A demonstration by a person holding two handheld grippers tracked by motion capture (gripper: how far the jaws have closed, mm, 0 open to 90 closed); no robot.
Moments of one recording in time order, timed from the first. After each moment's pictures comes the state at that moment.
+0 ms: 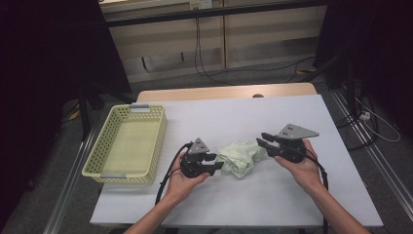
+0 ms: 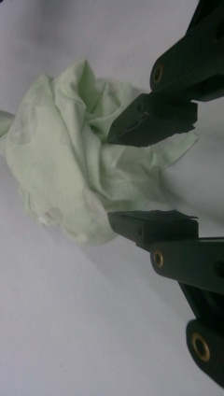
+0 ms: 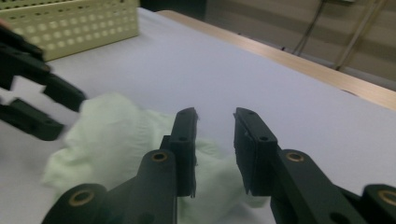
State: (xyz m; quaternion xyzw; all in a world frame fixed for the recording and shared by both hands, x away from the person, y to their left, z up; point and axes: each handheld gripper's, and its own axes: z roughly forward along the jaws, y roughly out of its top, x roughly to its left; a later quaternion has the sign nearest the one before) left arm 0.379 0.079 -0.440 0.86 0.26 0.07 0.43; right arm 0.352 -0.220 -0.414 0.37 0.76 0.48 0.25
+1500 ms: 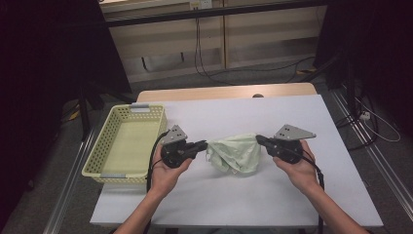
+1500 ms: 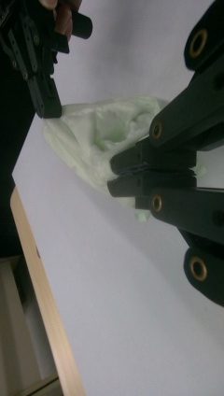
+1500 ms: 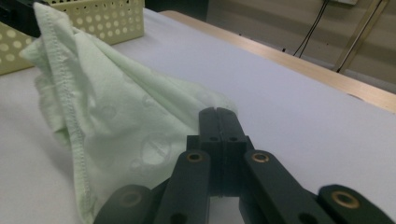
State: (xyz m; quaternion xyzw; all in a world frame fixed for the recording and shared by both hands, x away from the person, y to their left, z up) left arm 0.379 0.122 -0.380 0.81 0.26 0.11 0.52; right arm 0.349 -0.214 -0.407 0.37 0.75 0.48 0.27
